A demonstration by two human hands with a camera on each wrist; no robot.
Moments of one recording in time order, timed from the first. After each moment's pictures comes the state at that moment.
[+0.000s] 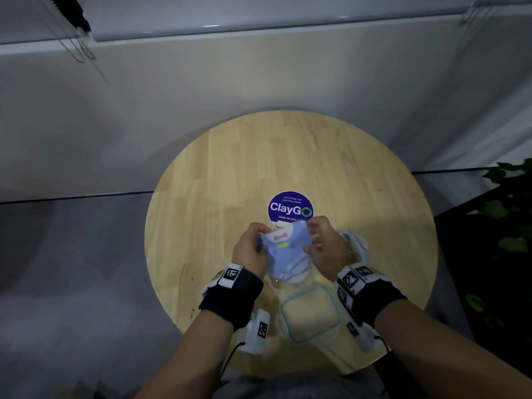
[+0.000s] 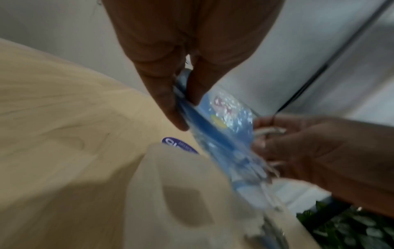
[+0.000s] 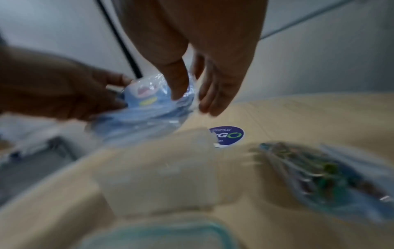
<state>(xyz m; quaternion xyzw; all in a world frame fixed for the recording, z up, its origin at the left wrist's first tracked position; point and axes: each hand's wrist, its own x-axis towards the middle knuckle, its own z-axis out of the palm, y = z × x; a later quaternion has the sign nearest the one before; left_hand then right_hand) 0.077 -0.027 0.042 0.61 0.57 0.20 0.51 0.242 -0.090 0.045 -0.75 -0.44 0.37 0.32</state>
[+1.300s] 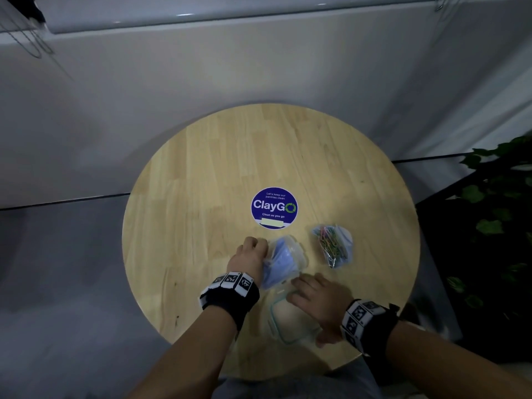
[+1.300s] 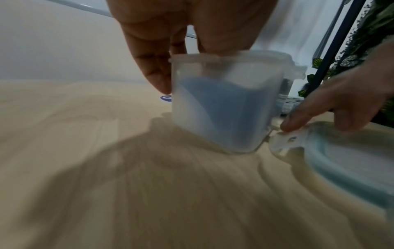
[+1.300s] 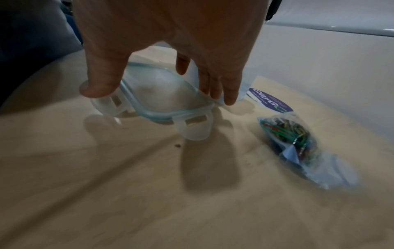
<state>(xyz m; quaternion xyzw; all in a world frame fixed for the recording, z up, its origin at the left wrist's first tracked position) 0.089 -0.032 -0.012 0.84 0.47 -0.12 0.23 0.245 -0.170 0.004 -0.51 -0.80 0.25 -0.20</state>
